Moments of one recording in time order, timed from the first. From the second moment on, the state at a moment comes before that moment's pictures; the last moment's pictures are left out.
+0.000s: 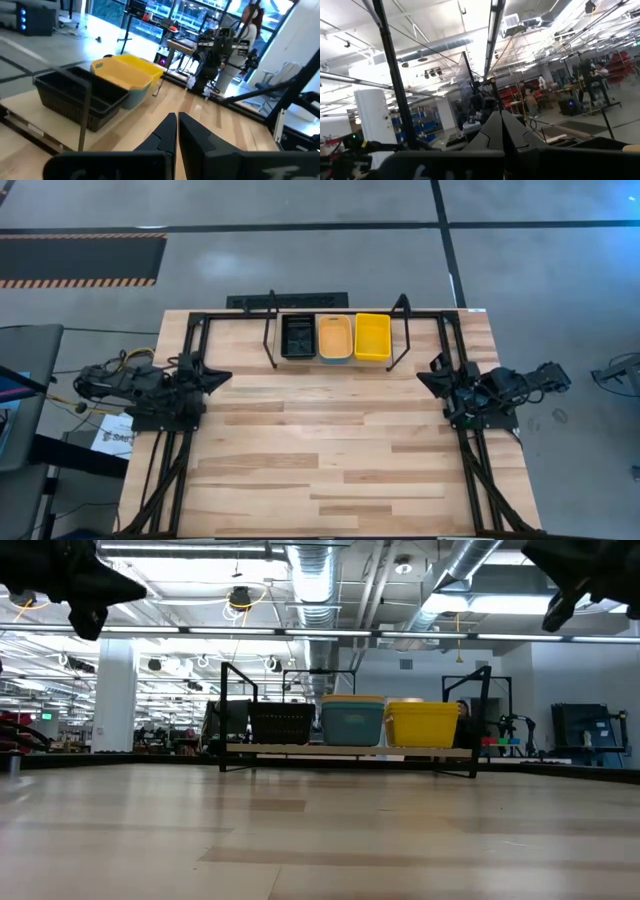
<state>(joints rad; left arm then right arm) -0.24 0.00 0.33 -0.43 -0.51 -0.41 0.27 0.00 0.01 0.49 0.37 0.16</state>
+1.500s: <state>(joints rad) -0.24 0.00 0.18 -0.32 -0.48 -0.09 0.27 0.01 0.01 0.15 0.31 -0.27</state>
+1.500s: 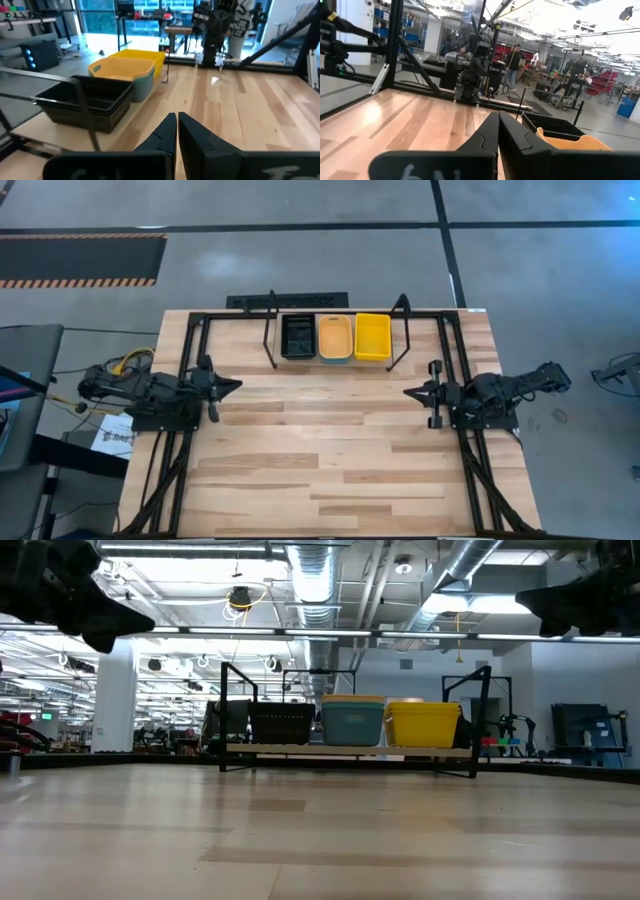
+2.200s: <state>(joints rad) -0.24 0.00 0.07 -0.13 -0.09 0.03 0.27 0.01 0.01 0.15 0.31 -0.23</state>
